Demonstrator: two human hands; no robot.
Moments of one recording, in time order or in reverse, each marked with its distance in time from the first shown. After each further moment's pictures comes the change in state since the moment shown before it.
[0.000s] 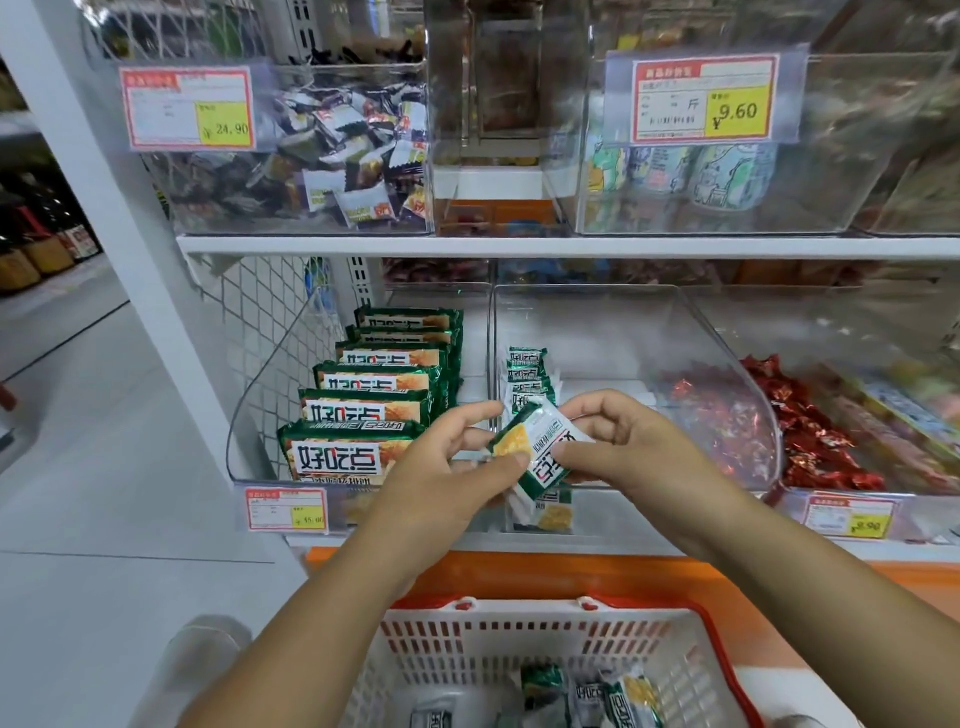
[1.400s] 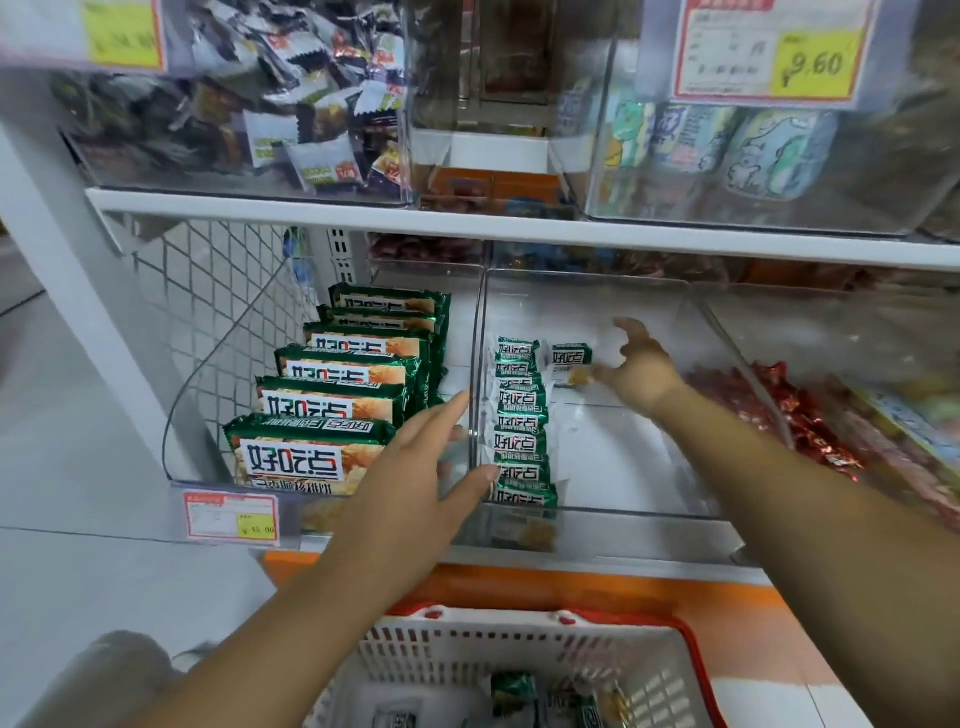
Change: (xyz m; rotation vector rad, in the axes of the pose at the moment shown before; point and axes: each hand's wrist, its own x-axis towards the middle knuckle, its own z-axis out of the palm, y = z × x) left_hand 0.032 -0.032 0.003 0.567 0.112 0.244; right_hand 0.162 0.042 -0.087 -0.740 0.339 0.094
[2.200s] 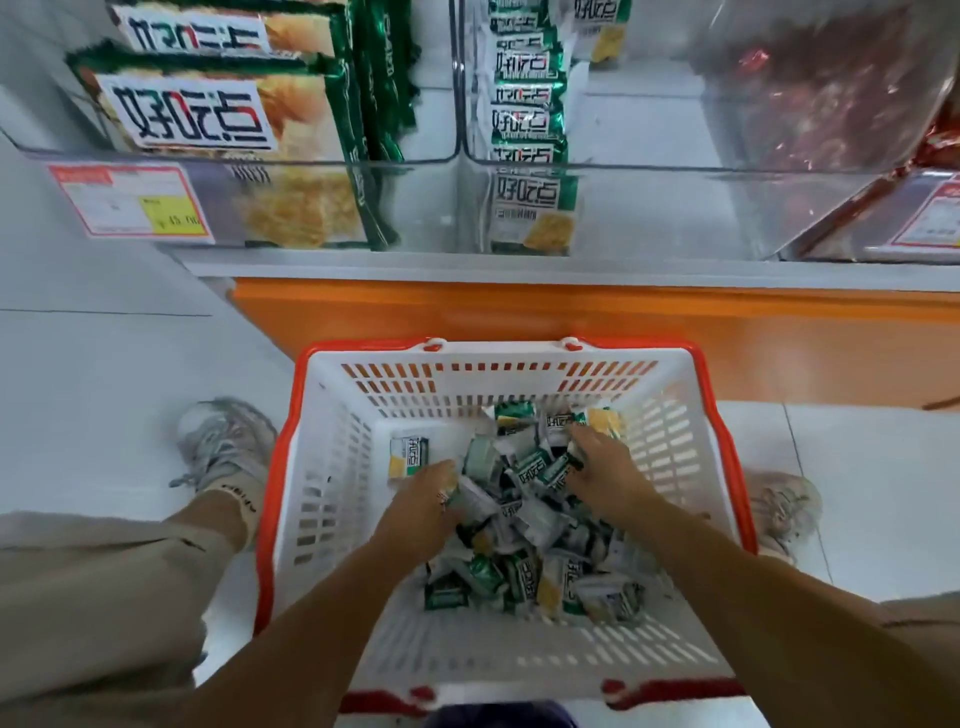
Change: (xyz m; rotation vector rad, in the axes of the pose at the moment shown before) left_hand -0.193 -0.176 0.182 0.015 -0.652 -0.512; right_hand -0.264 0.212 0.188 -0.283 -0.580 0.171
